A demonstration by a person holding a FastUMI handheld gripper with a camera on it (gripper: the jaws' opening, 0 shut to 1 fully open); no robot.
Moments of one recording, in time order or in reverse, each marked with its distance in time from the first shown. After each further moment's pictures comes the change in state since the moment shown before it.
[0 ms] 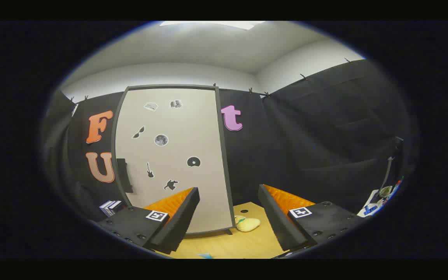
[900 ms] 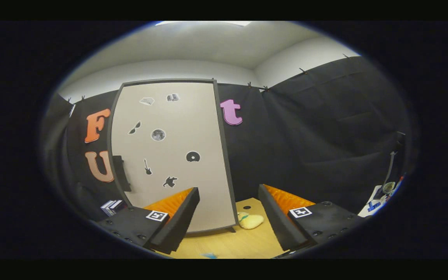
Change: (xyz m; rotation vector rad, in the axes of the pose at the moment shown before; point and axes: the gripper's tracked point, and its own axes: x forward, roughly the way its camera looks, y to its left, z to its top) arm 0.011 0.005 -0.016 0.008 0.040 -0.004
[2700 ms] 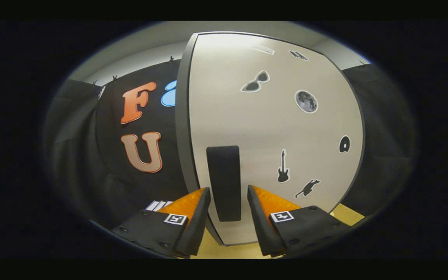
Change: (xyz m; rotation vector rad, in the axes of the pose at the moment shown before) arm 0.122 0.293 -0.058 -0.063 0.214 0.318
